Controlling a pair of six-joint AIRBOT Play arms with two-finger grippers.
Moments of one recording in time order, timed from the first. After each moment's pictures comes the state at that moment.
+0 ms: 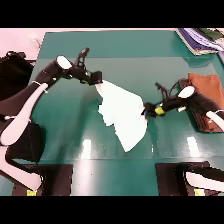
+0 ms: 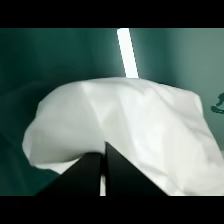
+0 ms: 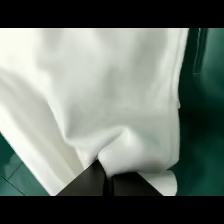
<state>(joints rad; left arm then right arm) -0.30 -1.69 1.59 0.90 -0.92 -1.43 0.11 -1.29 0.88 -0.82 1.09 1.36</state>
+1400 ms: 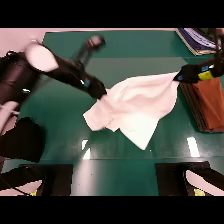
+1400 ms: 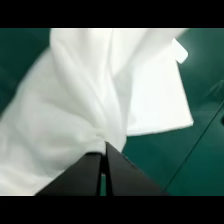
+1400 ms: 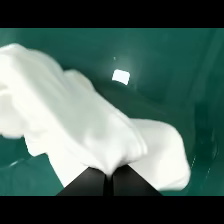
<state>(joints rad) -0.53 -1.30 1.46 1.07 -1.22 -1.30 -0.02 -1.10 1.42 -1.13 1.46 1.48</state>
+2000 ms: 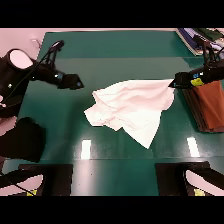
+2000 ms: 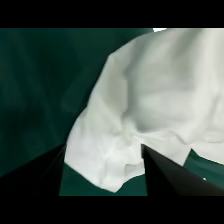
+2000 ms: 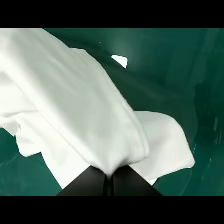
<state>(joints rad) -0.15 -1.28 1.31 1.04 -1.16 -1.39 -0.02 -1.11 1.33 -1.15 1.41 1.48</state>
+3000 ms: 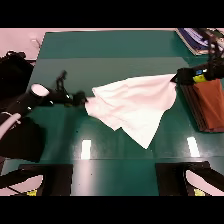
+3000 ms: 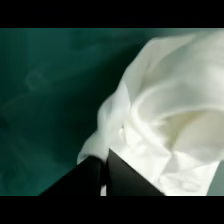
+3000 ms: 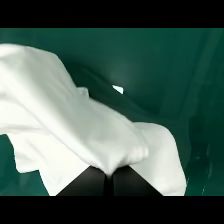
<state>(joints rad) -0.13 -1.25 0.96 0.70 -0.80 -1.34 -0.03 -1.06 1.37 -1.14 1.34 1.48</state>
